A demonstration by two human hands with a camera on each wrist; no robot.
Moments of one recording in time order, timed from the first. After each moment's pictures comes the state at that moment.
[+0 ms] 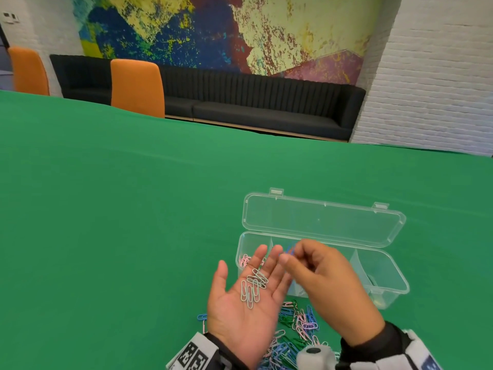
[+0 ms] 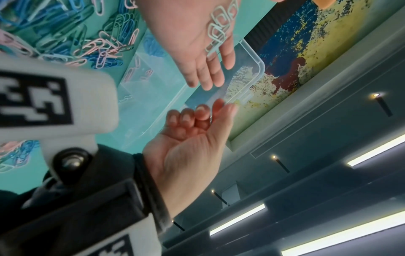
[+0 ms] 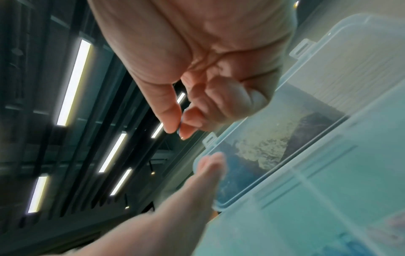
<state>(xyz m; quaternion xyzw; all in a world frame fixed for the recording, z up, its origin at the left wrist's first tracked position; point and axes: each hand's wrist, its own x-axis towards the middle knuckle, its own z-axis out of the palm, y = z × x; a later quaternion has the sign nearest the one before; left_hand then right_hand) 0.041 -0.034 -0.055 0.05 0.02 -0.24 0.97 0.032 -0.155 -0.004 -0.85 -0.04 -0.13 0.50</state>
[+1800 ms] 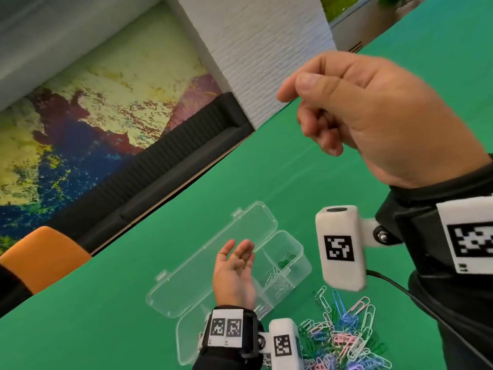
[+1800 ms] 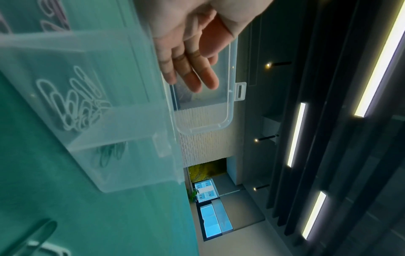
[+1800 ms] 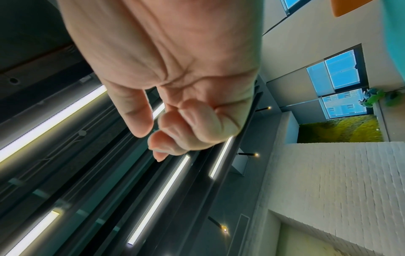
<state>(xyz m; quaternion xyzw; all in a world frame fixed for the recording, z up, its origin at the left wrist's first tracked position) 0.094 -0.172 -0.023 0.54 -0.03 -0.15 0.83 -0.086 -0.336 0.122 -0.64 -0.08 -0.43 0.63</state>
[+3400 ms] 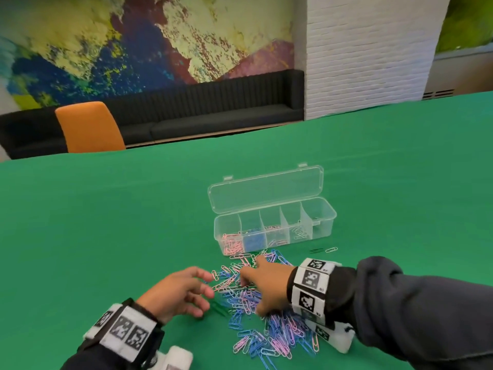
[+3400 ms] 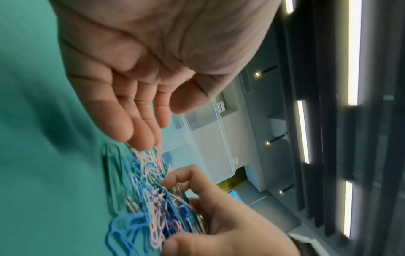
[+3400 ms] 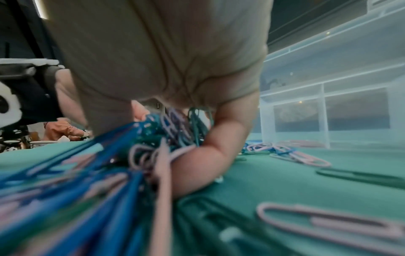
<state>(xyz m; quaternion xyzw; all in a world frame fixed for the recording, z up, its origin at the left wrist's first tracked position) 0.029 0.071 -0.040 0.75 -0.02 -0.34 0.57 -0.024 -0.132 -0.034 -0.96 -0.09 0.22 0.13</state>
